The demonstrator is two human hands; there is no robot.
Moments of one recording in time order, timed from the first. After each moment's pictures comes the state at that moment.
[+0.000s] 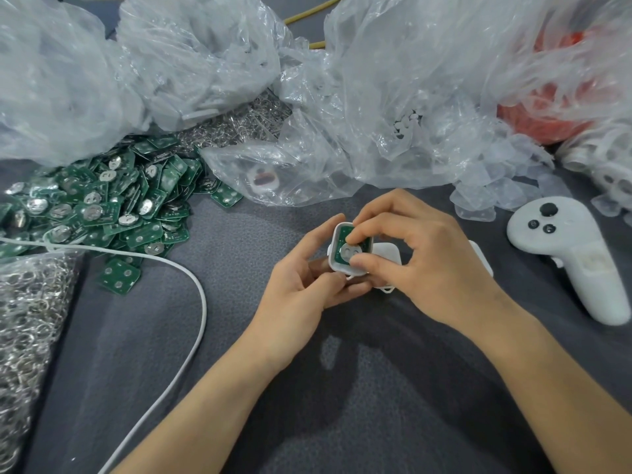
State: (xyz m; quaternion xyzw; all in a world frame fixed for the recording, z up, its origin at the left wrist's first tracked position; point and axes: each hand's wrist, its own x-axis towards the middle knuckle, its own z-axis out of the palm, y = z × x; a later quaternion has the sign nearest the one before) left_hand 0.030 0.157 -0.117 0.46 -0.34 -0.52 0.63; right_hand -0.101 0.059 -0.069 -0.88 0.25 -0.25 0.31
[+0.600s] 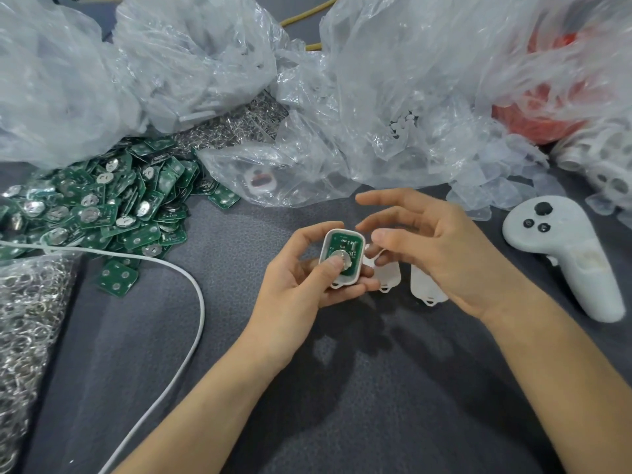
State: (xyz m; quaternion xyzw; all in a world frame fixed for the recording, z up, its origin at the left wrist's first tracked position) left_hand 0.027 0.159 -0.108 0.45 -0.31 -0.51 0.66; right_hand -0.111 0.045 -0.065 -0.69 0.30 -0.23 0.62
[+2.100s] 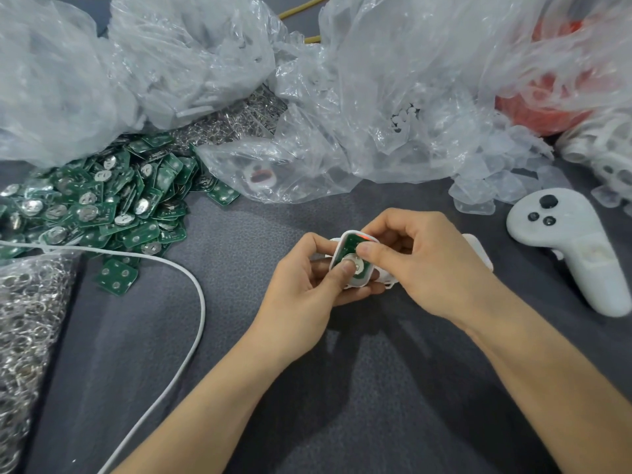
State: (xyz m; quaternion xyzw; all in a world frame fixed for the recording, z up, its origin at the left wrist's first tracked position) left_hand 0.018 0.157 -0.102 0.50 -0.31 -0.51 0.63; right_hand -0.100 0.061 -0.076 -0.78 0.39 -0.21 0.45
